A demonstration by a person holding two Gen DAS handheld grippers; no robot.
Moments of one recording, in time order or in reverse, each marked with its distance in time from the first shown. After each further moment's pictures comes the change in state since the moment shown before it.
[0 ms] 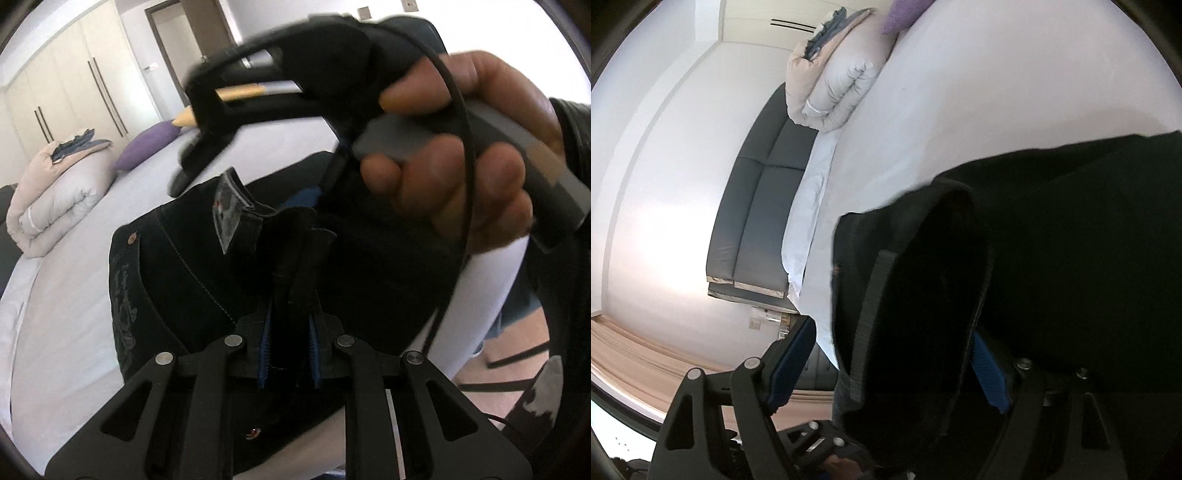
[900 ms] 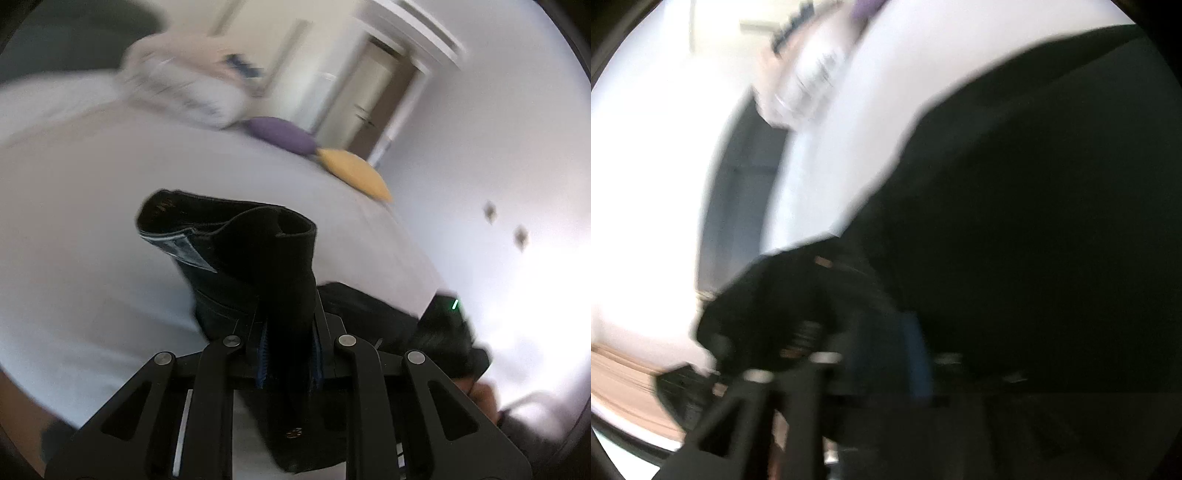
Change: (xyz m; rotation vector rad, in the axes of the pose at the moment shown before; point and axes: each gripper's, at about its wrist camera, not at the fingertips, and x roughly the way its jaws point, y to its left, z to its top) left arm -0.097 0.241 -0.070 -0.833 -0.224 -0.030; right arm 0.049 -0.011 -0.014 0.128 -0.022 0.020
